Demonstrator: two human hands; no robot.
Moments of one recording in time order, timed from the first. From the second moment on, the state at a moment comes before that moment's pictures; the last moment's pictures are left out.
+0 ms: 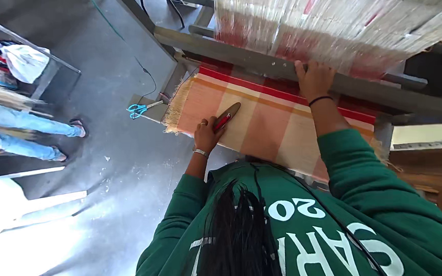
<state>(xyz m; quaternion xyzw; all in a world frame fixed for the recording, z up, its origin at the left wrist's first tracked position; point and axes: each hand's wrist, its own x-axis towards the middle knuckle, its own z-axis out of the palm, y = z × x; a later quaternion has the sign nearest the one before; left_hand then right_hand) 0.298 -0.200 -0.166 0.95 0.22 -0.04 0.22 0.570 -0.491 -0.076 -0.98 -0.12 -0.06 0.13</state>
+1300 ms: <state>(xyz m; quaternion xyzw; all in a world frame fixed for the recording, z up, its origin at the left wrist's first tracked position) 0.321 -0.198 -0.154 0.93 0.23 -0.11 0.26 0.609 -0.500 -0.080 -0.97 -0.16 -0.08 0.14</state>
